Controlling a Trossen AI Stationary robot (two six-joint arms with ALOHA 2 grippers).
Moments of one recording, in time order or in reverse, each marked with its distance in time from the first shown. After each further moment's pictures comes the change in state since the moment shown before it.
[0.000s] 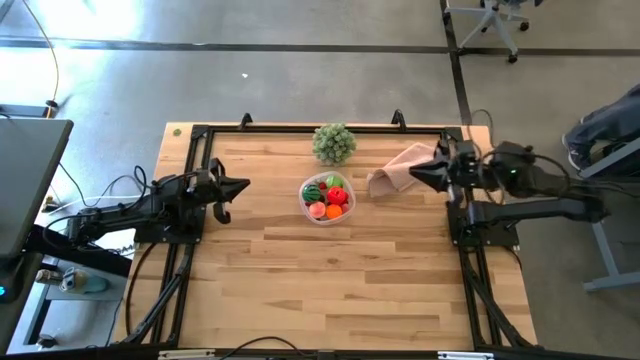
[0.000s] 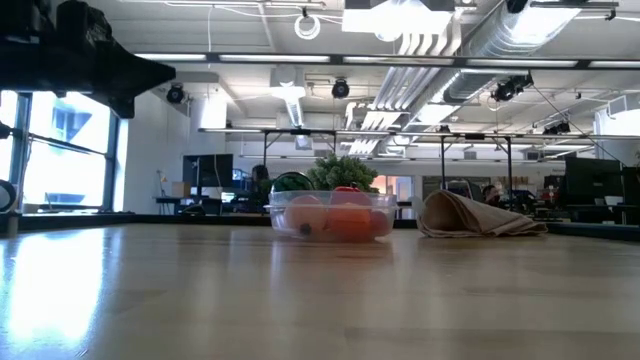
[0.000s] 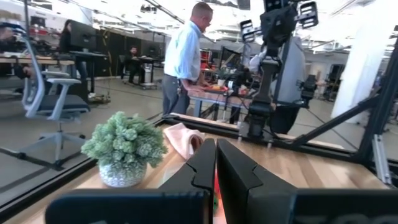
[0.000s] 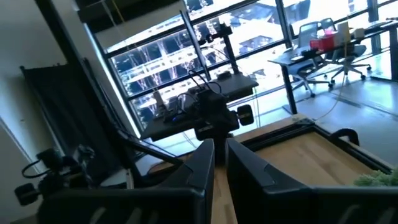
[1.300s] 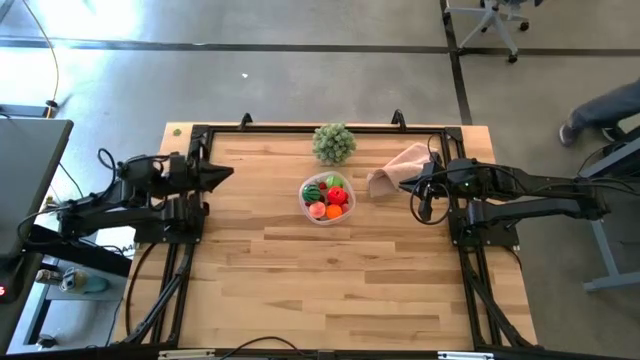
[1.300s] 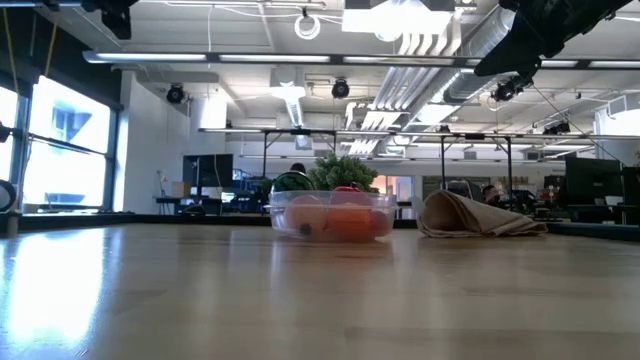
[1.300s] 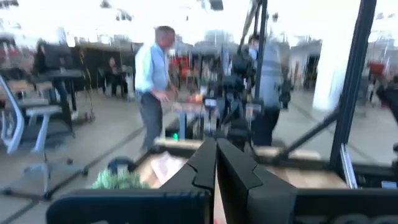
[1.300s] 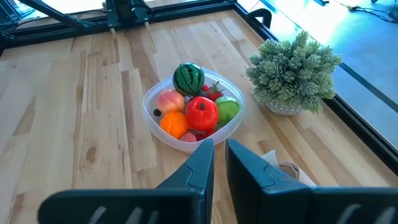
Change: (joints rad) left arm 0.000 0.198 0.462 -0.264 0.089 0.091; right arm 0.000 0.066 -0.081 -0.433 0.205 -0.203
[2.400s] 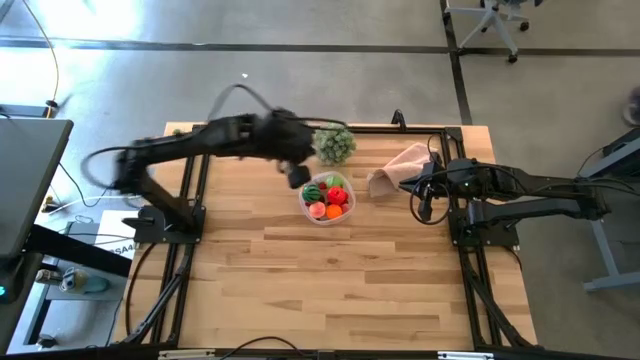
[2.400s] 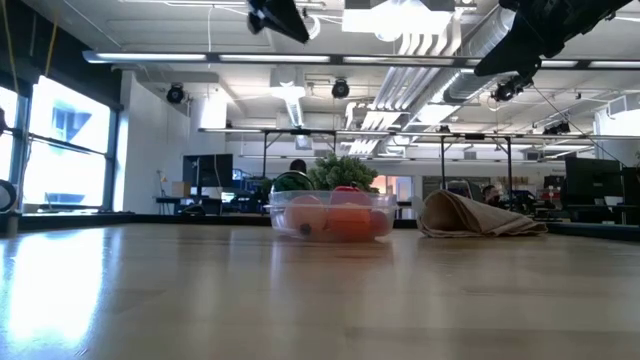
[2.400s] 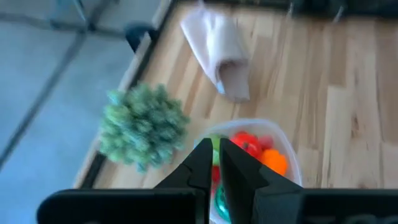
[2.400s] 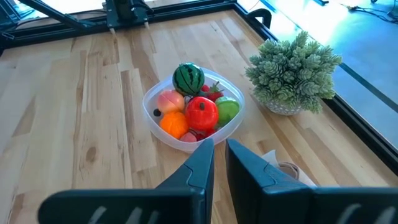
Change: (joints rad) left arm -0.010 1.353 1.182 -0.734 -0.203 0.067; right arm 0.000 0.000 0.000 0.000 0.000 0.000
